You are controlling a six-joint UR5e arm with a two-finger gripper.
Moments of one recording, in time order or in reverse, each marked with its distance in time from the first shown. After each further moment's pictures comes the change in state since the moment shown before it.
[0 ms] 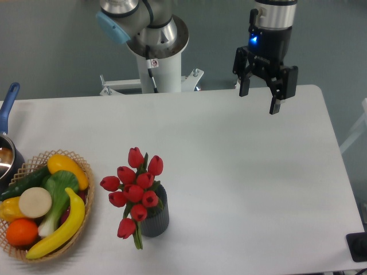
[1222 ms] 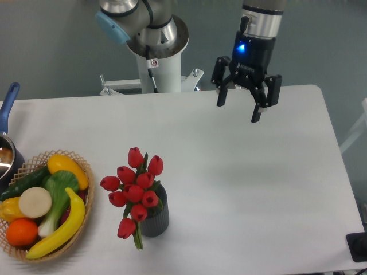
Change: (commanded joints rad) arm -0.002 0.012 -0.112 0.078 -0.293 -0.350
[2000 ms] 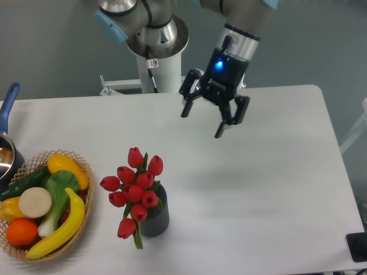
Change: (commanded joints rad) arm -0.064 -0.020 -0.112 0.026 -0.166 0.004
